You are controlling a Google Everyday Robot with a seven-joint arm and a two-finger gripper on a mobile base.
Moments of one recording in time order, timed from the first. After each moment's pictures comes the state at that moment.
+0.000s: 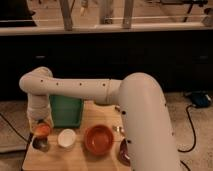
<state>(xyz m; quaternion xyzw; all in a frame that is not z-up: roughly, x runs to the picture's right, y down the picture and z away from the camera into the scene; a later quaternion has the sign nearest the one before) -0.312 0.183 0.671 -0.17 -0.47 -0.72 0.49</state>
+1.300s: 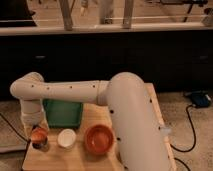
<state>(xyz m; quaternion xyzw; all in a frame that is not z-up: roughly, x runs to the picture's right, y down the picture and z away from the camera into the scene) -0.331 0.205 0.675 -0.19 -0.46 -0.72 0.48</state>
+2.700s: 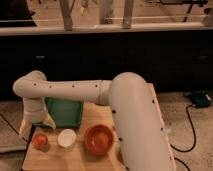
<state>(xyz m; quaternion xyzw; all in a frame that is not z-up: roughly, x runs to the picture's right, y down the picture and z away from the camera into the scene) -0.321 0.199 0.679 -0.19 -0.46 -0.72 0.48</state>
